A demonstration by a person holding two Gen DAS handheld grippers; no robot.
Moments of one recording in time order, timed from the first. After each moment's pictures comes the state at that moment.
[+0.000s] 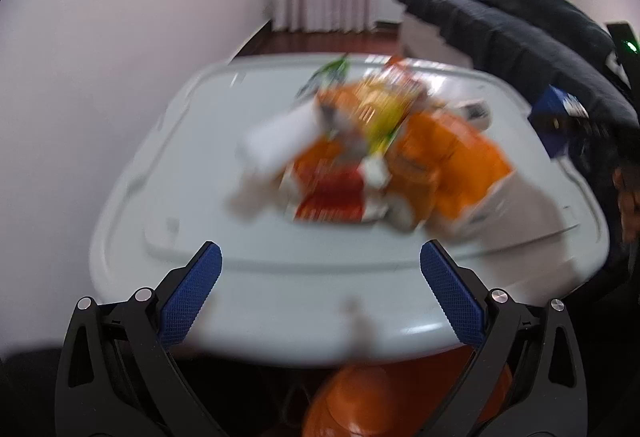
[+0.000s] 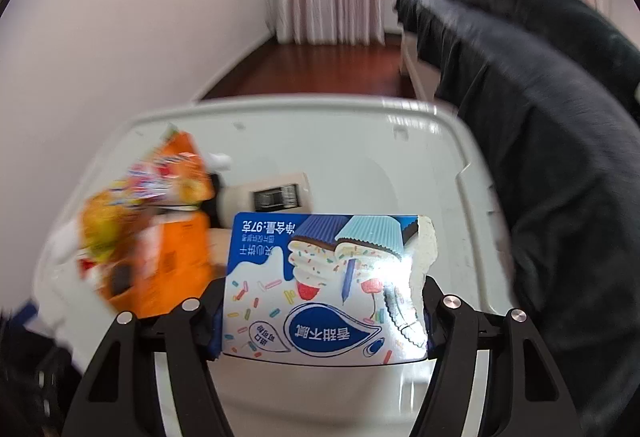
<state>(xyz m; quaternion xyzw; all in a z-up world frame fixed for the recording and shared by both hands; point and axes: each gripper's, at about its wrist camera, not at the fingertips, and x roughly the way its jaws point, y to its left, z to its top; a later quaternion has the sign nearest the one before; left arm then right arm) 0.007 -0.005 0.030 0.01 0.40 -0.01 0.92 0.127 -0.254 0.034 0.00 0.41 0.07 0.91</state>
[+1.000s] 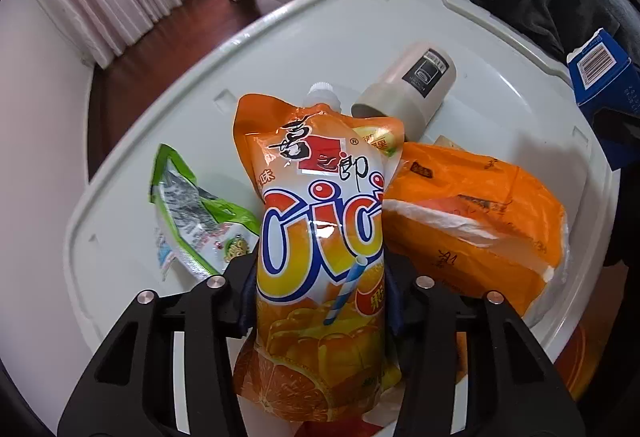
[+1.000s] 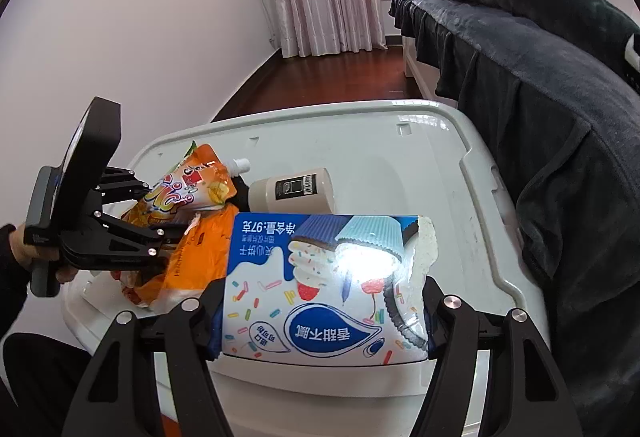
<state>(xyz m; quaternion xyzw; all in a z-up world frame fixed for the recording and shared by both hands) 0.183 -0.070 0.010 0.26 0.49 -0.26 0.79 0.116 -0.266 0.029 0.06 0.40 0.09 0.91</state>
